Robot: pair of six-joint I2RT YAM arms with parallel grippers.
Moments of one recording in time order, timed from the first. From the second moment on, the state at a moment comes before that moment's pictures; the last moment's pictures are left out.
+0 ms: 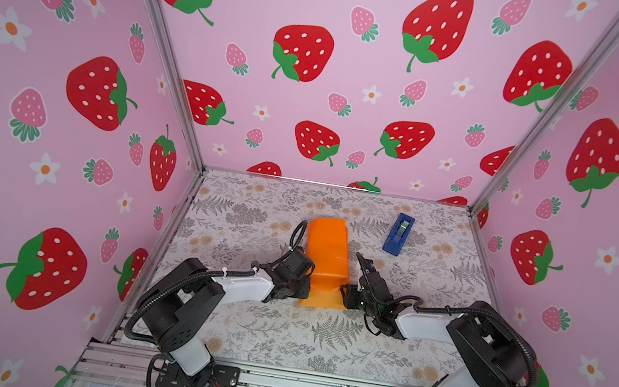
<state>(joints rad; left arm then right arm) -0.67 1.61 0.76 -0.15 -0.04 -0.62 0.84 1.65 0.56 0.38 0.10 0.55</state>
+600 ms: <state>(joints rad) -0.70 1.66 0.76 -0.05 -0.17 -0.64 0.86 1.67 0.57 0.39 0.12 0.56</state>
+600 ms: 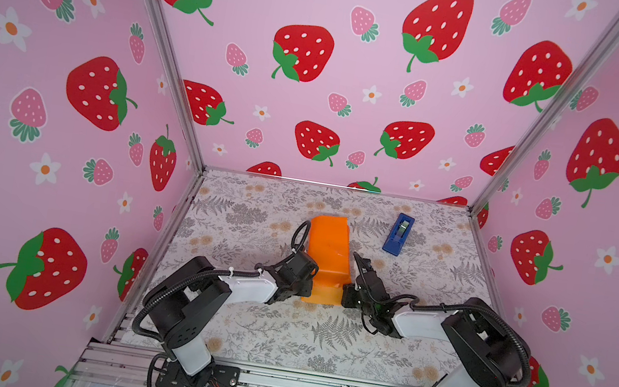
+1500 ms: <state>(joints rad) -0.72 1.70 0.76 0.01 -0.24 -0.63 0.86 1.60 0.55 0.40 0.13 0.54</state>
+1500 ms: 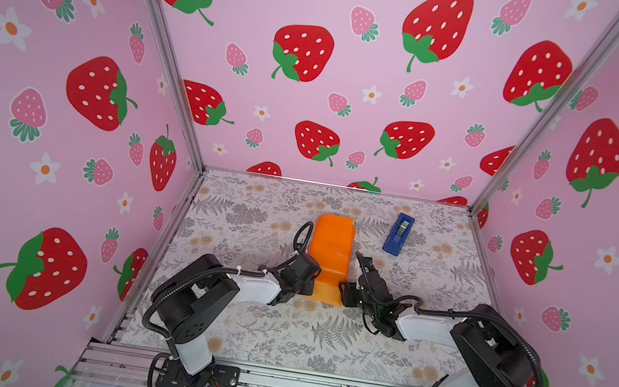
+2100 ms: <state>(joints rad) -0.73 1.70 0.76 0.02 -0.26 -0.64 0.90 1.75 0.59 0.55 0.19 0.52</state>
